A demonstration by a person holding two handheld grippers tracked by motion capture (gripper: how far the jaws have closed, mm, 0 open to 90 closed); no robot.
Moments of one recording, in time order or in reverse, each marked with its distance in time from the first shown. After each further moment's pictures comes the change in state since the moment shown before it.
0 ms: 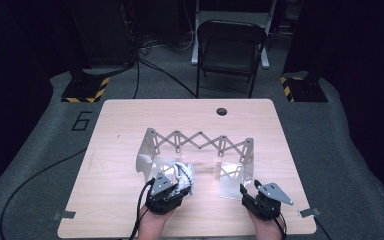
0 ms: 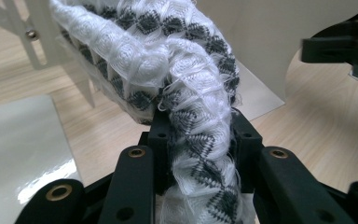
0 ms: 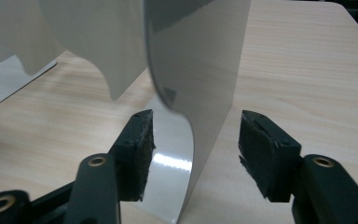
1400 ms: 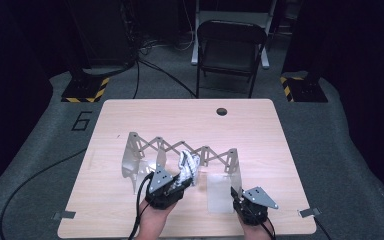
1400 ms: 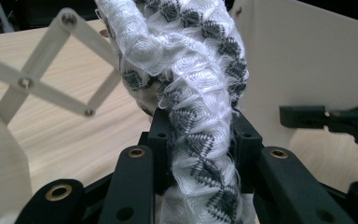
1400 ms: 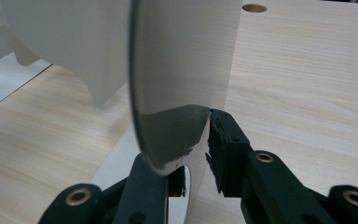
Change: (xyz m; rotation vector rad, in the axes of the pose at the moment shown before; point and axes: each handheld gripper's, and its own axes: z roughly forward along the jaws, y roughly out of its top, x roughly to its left) left arm -0.004 0.035 -0.014 -0.111 0.031 0.027; right arm 0.040 -0.002 -0.006 0.018 0.069 -0.049
